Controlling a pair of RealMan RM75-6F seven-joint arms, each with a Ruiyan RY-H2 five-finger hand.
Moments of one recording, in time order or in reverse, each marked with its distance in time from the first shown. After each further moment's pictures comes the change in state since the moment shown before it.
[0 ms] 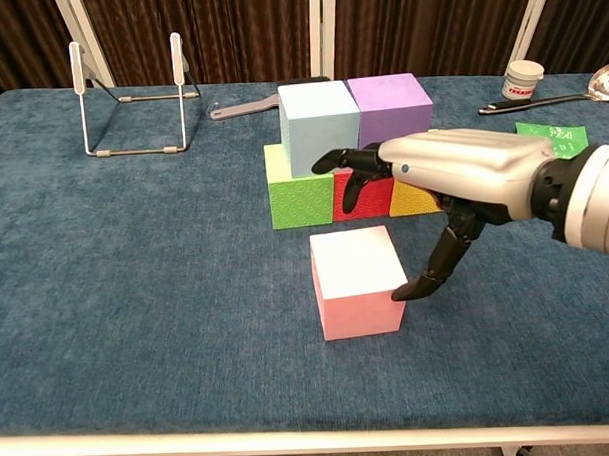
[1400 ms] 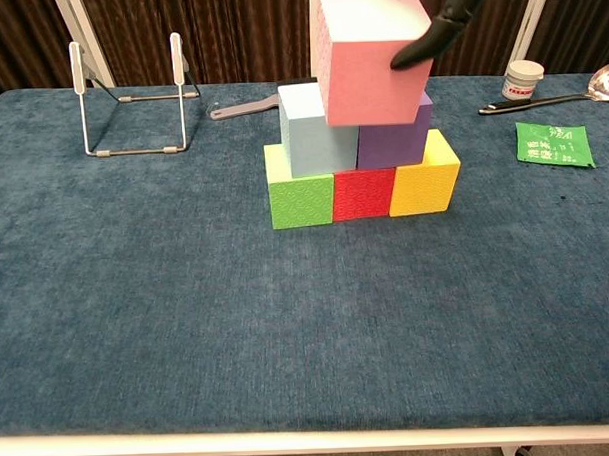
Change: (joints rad) left arm -0.006 0.030 -0.012 -0.052 -0.002 -0.010 -0.002; right arm 0.142 0.390 0.246 -0.116 0.023 -0.122 0.197
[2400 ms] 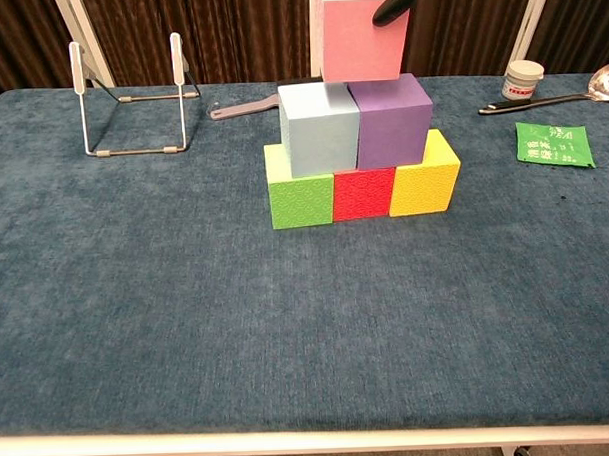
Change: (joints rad) left arm -0.025 0.001 -0.033 0.022 -0.037 -0.044 -0.056; right arm 0.187 -0.015 0.053 0.374 -0.053 -0.332 0.363
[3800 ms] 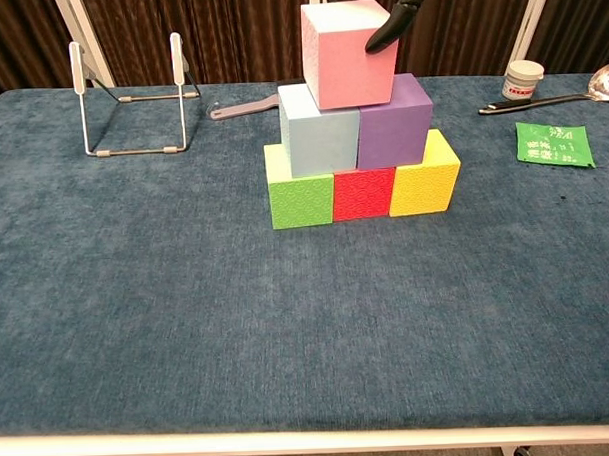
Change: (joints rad) left arm -0.033 -0.014 -0.018 0.019 -0.028 -0.019 0.027; right arm 0.073 -0.068 -0.127 0.188 -0.378 0.052 0.438
